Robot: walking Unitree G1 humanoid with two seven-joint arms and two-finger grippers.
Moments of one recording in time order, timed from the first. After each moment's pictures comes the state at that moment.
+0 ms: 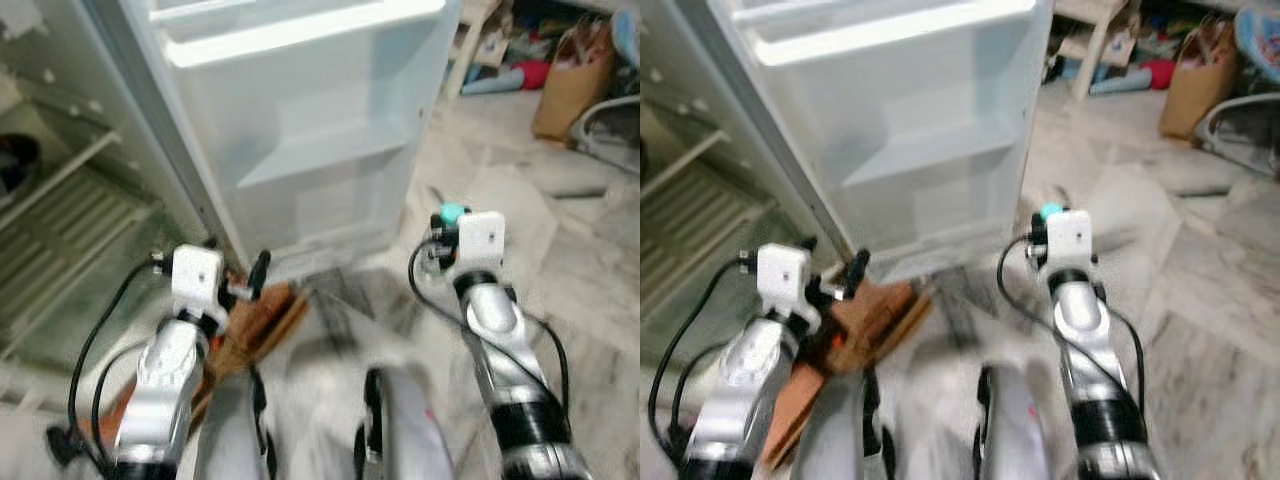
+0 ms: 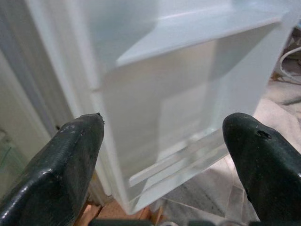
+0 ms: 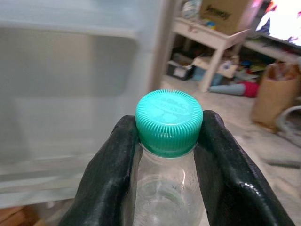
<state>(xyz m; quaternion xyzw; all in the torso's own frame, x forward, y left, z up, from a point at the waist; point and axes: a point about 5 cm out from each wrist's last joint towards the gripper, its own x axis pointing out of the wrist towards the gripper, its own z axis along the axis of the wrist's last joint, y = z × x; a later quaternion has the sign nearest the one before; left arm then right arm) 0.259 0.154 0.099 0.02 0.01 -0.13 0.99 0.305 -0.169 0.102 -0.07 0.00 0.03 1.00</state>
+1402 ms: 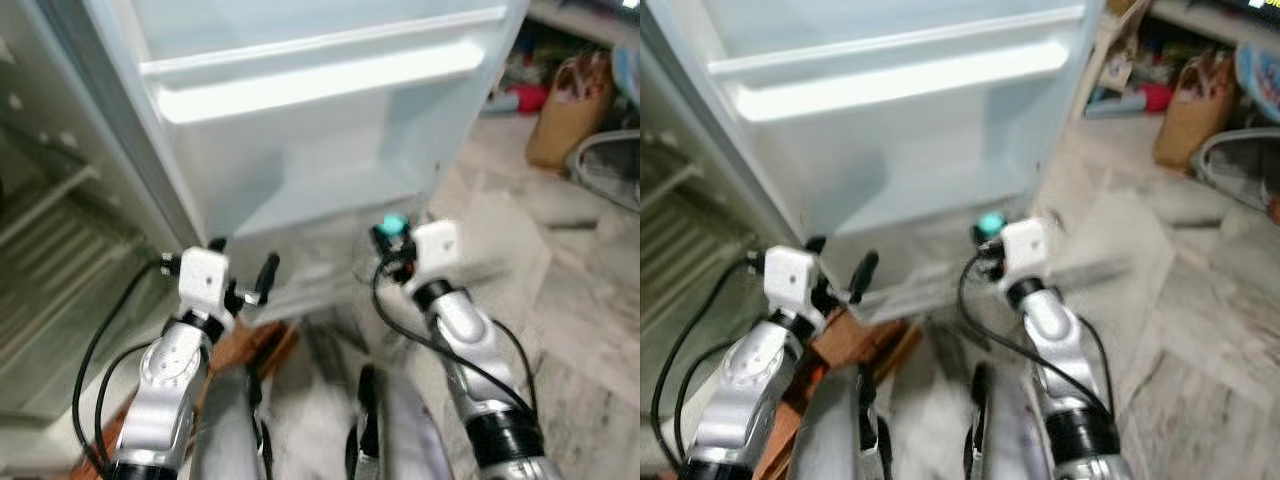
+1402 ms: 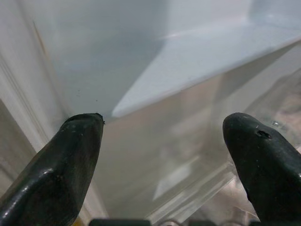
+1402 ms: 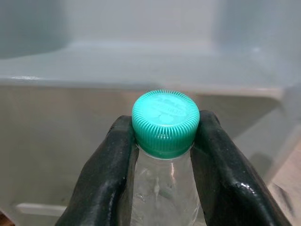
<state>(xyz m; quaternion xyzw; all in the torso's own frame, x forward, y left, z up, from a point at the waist) 0.256 0.142 0.097 0.01 0.00 -0.16 0.99 0.293 -0.124 0.103 -0.03 -0.01 0.19 0.98</state>
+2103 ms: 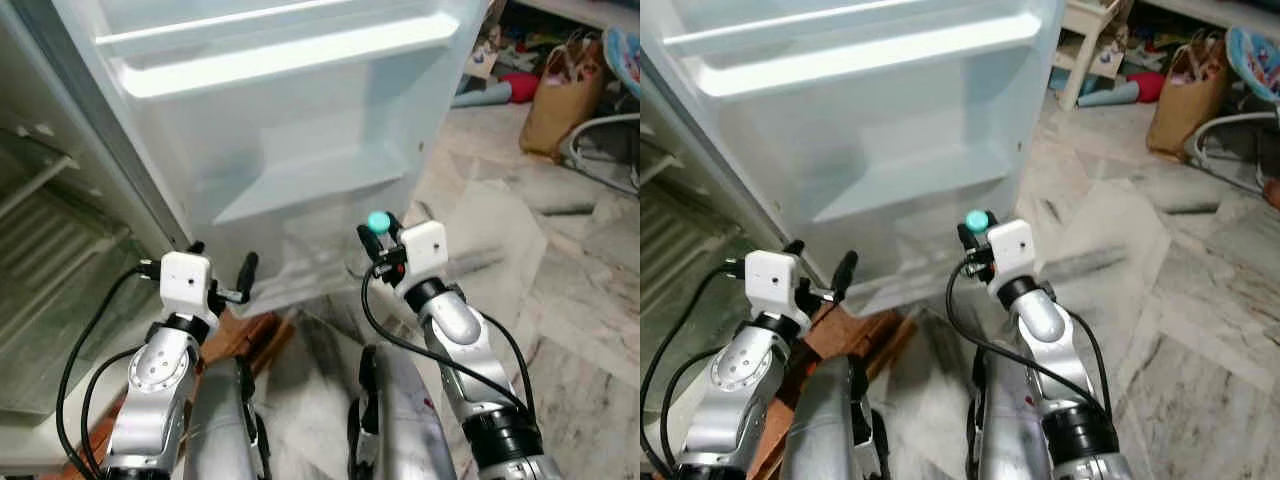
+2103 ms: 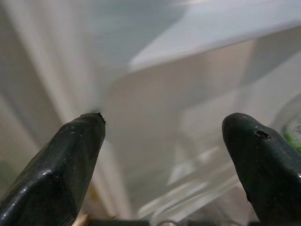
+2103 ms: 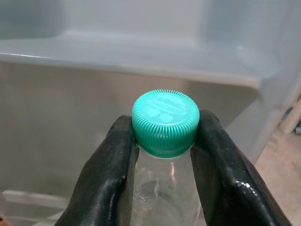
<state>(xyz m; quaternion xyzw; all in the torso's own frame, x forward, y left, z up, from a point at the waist) 0.248 0.167 0.093 0.02 0.01 -0.07 1.00 0.297 -0.112 0.108 -0.06 -0.06 0.20 0.98</state>
